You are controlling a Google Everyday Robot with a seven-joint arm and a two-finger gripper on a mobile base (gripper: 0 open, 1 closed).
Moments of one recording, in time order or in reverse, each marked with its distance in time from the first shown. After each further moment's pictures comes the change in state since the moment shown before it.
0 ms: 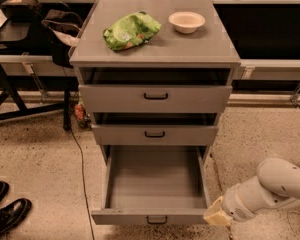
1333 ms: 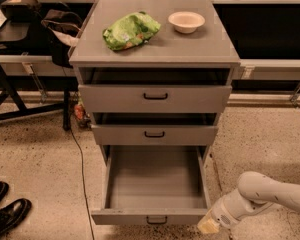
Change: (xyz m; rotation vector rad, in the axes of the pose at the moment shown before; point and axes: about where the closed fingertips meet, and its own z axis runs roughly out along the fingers) arm 0.049 -0.045 0.102 -0.051 0.065 0.121
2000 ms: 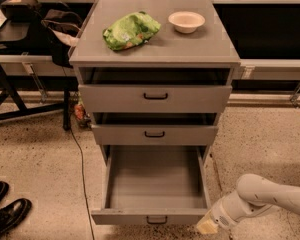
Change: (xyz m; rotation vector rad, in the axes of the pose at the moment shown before) arm 0.001 -0.002 0.008 0.009 -0.012 0.015
